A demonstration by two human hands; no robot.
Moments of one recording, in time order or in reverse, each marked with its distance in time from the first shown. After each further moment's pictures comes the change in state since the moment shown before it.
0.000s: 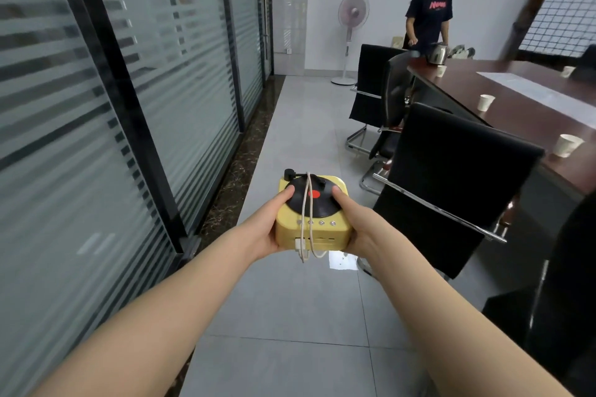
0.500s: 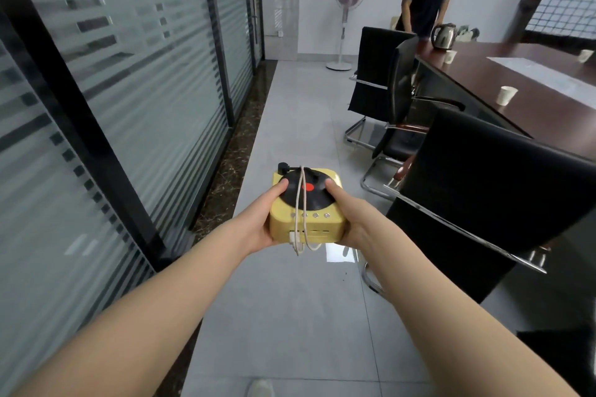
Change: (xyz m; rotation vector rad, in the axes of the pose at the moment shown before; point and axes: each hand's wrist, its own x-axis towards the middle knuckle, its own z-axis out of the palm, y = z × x) left_hand 0.183 0.097 -0.033 -0.023 -0.023 -0.040; right_hand 0.181 -0.084 0.051 0.008 -0.017 0.056
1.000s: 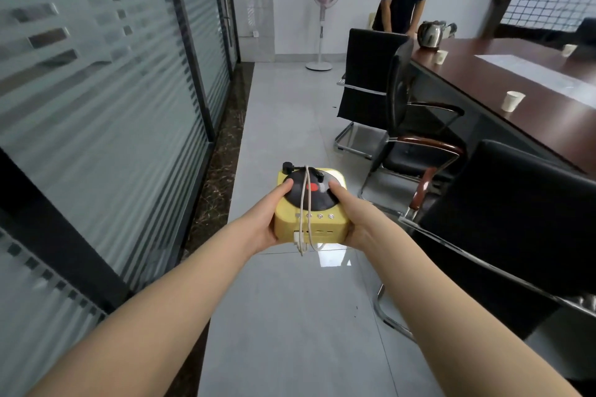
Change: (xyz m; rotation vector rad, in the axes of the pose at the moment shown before) left_hand 0.187 0.153 -0.050 0.057 -0.064 -0.038; right_hand 0.181 -0.115 0.084 0.057 0.105 -0.046
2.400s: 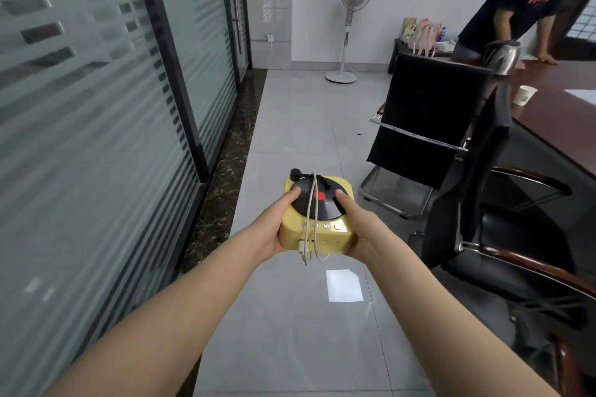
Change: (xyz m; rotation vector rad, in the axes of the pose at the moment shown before) left_hand 0.514 0.366 -0.064 -0.021 0.066 0.021; right_hand 0.525 -0.327 0.172 -0.055 0.038 0.000
